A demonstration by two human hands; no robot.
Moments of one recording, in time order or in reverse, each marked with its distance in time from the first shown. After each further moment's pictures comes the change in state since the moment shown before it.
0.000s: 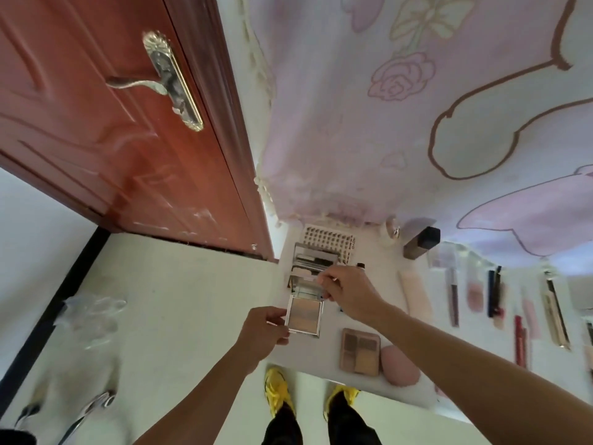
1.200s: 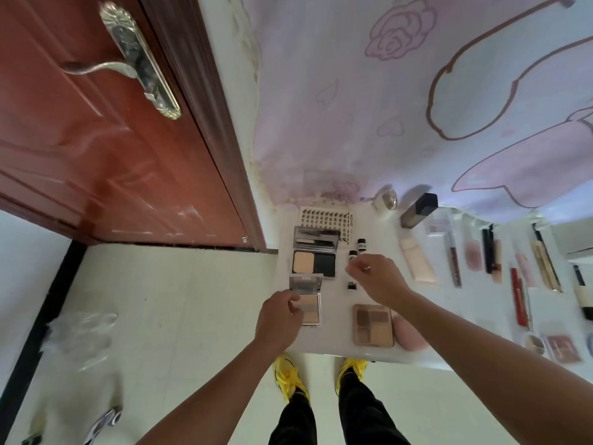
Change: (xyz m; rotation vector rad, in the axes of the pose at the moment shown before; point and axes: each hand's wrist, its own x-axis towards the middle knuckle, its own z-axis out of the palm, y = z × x) left_hand 0.012 -0.019 0.004 0.568 0.036 0.287; right_hand -0.018 0.036 0.016 -0.121 0.130 0.331
